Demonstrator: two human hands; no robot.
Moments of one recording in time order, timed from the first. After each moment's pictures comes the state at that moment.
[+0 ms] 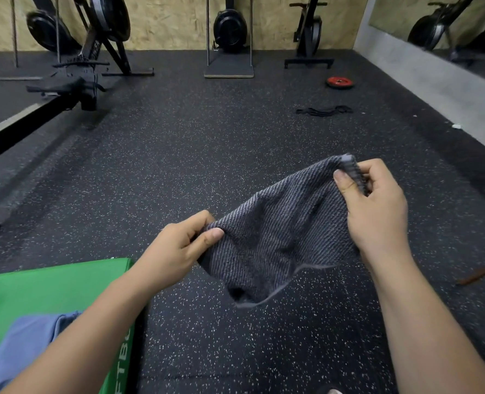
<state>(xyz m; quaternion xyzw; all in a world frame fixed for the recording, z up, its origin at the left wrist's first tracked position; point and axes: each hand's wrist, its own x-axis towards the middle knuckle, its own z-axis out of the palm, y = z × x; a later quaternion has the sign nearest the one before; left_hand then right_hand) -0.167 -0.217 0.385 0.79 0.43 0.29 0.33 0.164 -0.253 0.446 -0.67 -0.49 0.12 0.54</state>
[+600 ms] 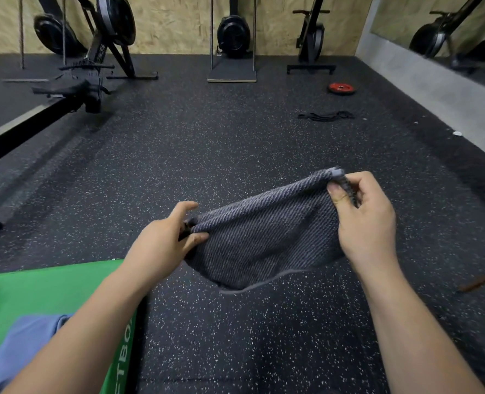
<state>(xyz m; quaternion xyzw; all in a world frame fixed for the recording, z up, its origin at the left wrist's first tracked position) -0.186 -0.198 0.382 0.77 0.59 0.20 0.14 0.149 -0.260 0.443 -0.66 -0.50 0.13 0.54</state>
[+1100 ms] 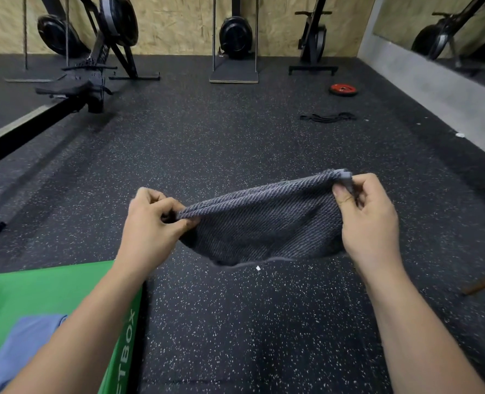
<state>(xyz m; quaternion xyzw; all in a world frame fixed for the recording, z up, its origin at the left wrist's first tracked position) -0.194 -0.191 0.399 0.67 0.63 0.37 0.16 0.149 -0.255 0.438 -0.67 -0.50 0.14 0.54</state>
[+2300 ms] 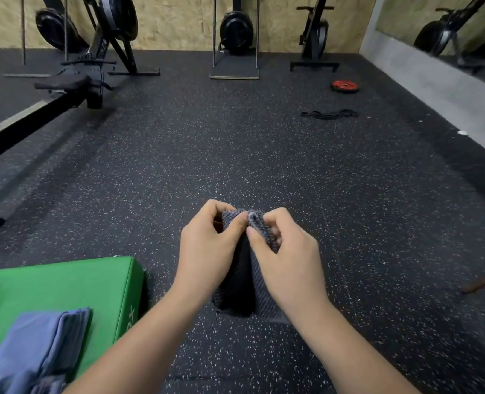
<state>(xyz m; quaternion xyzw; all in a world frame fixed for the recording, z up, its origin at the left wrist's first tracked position) -0.100 -0.244 0.411 0.58 0.59 0.45 0.32 0.045 -0.290 0.415 -0.65 -0.60 0.19 0.43</state>
